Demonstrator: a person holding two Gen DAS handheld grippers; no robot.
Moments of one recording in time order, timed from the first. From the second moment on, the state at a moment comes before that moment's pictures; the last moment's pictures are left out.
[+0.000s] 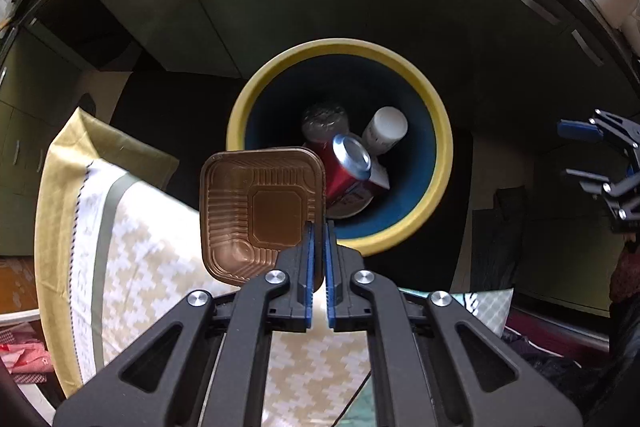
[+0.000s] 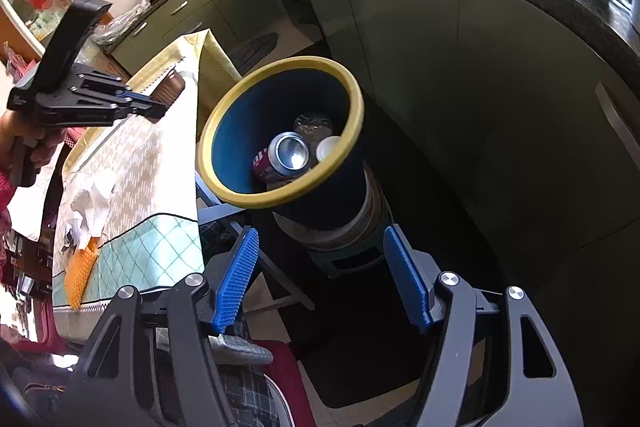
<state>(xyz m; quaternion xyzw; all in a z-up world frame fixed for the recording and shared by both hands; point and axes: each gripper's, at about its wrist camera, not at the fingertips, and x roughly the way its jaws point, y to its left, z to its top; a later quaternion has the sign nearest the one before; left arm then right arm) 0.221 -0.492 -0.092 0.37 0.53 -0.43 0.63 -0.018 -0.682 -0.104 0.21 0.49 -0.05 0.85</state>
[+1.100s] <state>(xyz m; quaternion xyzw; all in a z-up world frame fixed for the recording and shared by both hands) 0.207 -0.336 -0.020 0.31 0.49 -0.33 0.75 0.057 -0.571 -0.093 0.11 0.52 0.09 0.85</state>
